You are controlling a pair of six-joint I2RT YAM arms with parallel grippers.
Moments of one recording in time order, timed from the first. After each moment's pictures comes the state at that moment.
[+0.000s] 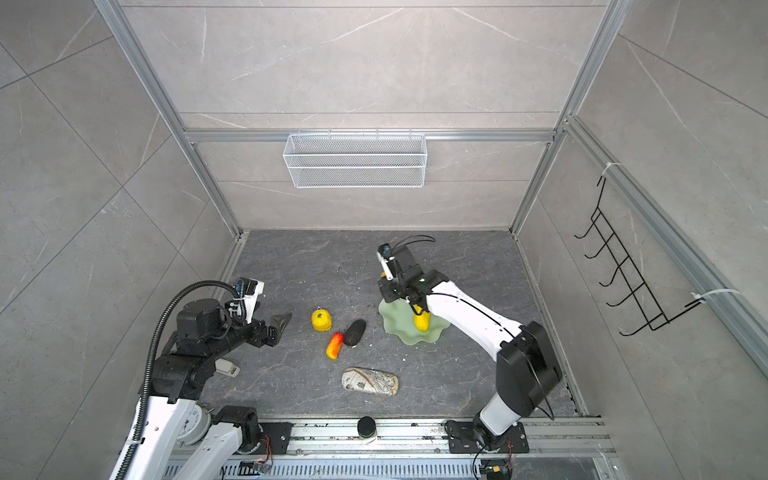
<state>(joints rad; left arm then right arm) -0.13 0.67 0.84 -0.75 0.30 0.11 0.60 1.57 1.25 -0.52 0.14 0.10</state>
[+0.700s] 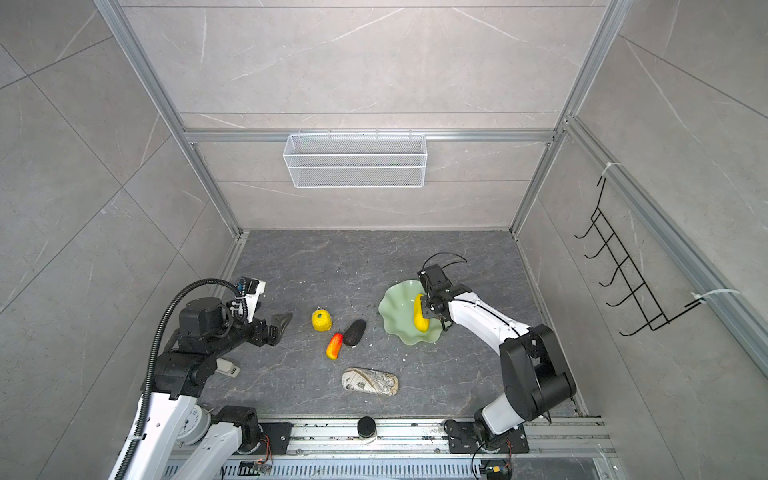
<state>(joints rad) -0.13 0.68 0.84 -0.75 0.30 0.11 0.41 1.56 1.00 -0.56 0.27 0.24</state>
